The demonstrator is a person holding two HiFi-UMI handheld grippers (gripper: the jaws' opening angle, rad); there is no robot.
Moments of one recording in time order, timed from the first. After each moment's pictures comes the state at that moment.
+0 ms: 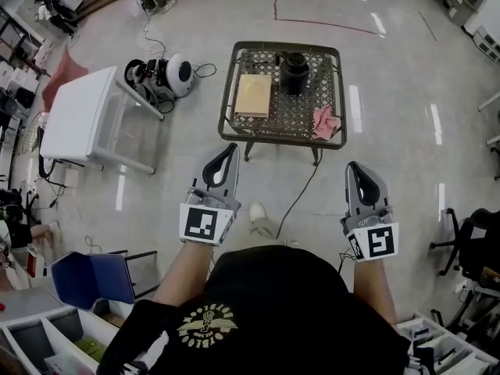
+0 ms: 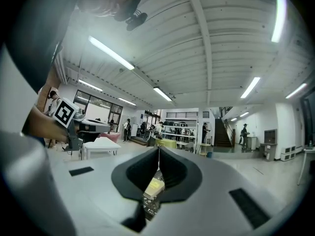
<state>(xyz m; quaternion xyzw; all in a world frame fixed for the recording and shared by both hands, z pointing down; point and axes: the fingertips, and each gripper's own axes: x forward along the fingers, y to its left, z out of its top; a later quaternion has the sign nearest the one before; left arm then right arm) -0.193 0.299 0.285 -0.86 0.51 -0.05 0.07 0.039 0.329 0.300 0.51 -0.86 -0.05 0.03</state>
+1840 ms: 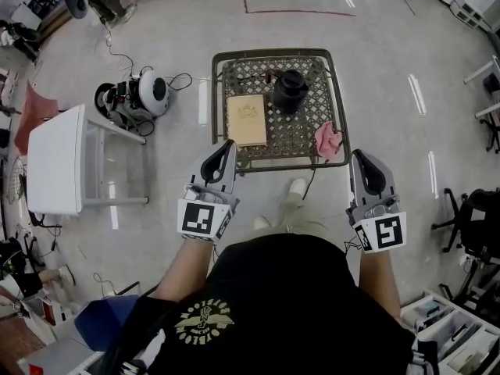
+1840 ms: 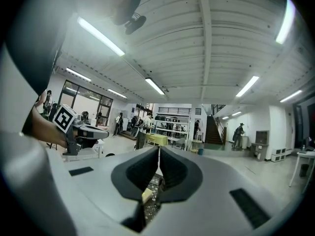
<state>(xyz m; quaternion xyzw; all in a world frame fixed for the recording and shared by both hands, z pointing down) -0.233 0.074 0.328 -0.90 0.44 -0.04 0.00 0.000 0.132 0.306 0.56 -0.82 -0.04 0.06</state>
